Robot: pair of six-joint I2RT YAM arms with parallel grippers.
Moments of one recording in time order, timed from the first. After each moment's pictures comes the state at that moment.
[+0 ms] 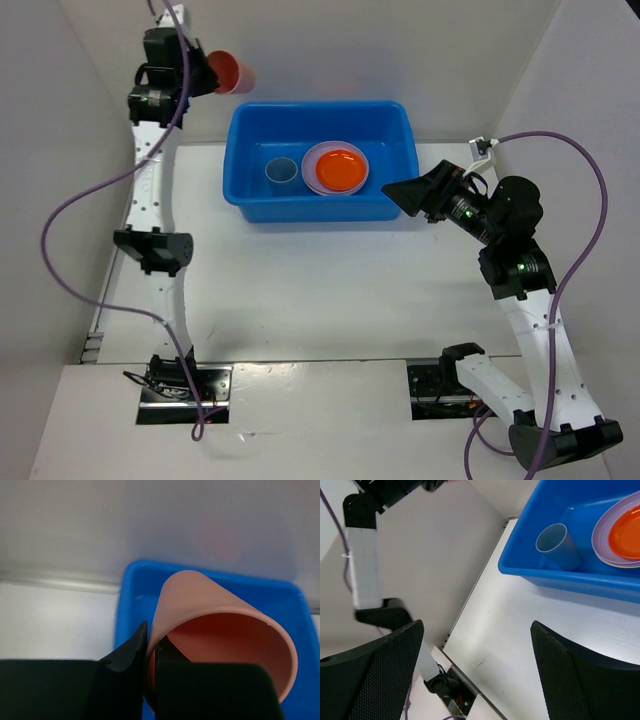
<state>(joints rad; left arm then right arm) -0.02 2.12 2.64 -0.85 0.00 -0.30 0.18 0.87 1.12 -0.28 -0.55 0.75</state>
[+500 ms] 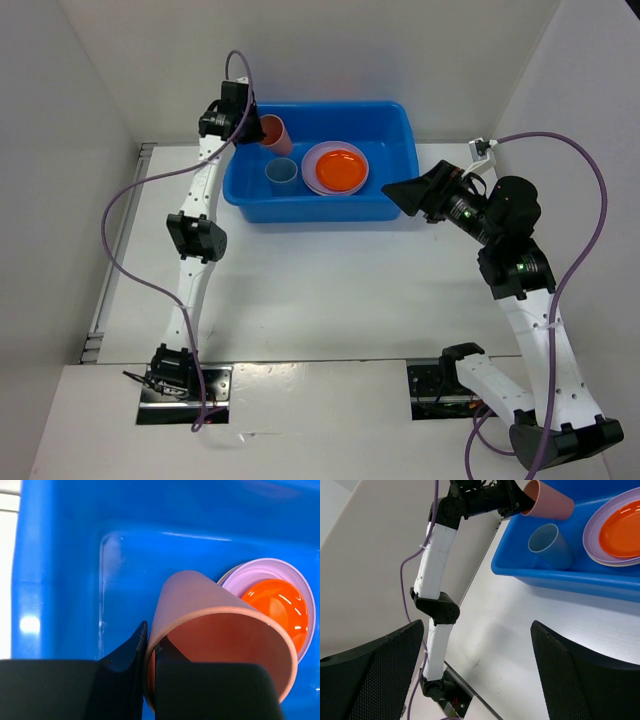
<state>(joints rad) -0.16 2.70 3.07 -1.00 0.00 -0.36 0.19 0.87 1.12 -0.30 -0.51 0.74</state>
